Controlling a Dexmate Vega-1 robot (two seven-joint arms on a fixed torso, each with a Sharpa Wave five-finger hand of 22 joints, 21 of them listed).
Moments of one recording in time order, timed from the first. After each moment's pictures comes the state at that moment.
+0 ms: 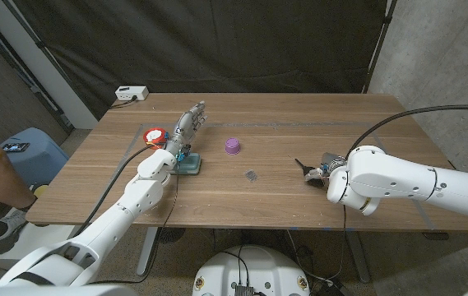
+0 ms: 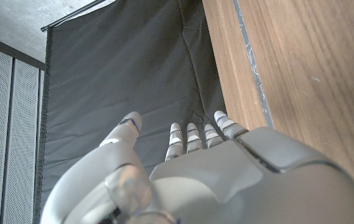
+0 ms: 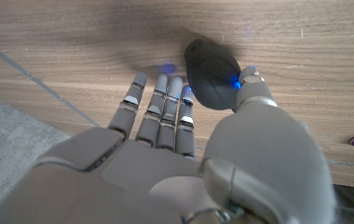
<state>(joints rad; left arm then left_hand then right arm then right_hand) 0.81 0.46 0.40 -1.26 -0.69 -0.34 -0.15 0.42 0.19 0.62 -0.07 0.19 0.11 -0.05 0.19 0.18 0.02 -0.02 0.21 0.19 -0.05 0.02 0.18 0.17 0.08 0.03 0.20 0.17 -0.42 -1.05 -1.14 -2.36 1.06 -1.40 -1.12 0.93 -0.03 0.24 -0.16 0.29 0.58 0.12 0.25 0.23 0.47 0.10 0.65 0.62 0.47 0.01 0.37 0.42 0.45 0.14 0.20 0.17</state>
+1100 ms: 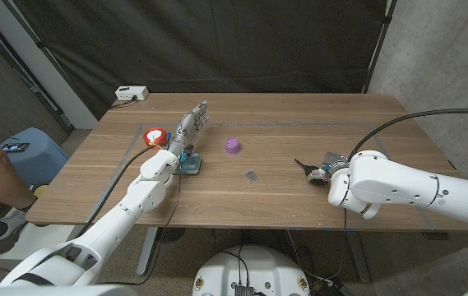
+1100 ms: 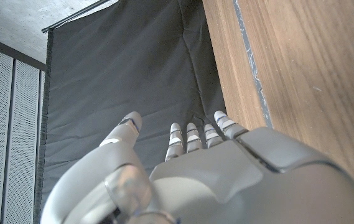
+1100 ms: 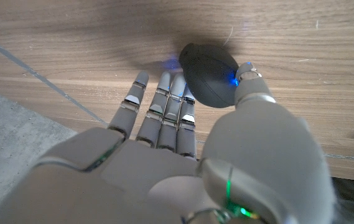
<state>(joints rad) 0.82 0.45 0.40 -1.27 -0.68 -0.34 -0.13 0.43 0.18 0.62 -0.07 0.19 0.11 -0.05 0.19 0.18 0.02 -0.03 0.21 0.19 -0.05 0.02 0.18 0.17 0.08 0.03 0.20 0.17 -0.49 -1.04 -1.09 -2.35 0.99 -1.40 -1.12 0.98 -0.03 0.25 -0.16 0.30 0.64 0.09 0.26 0.24 0.51 0.07 0.68 0.64 0.52 -0.03 0.38 0.42 0.47 0.13 0.20 0.17</state>
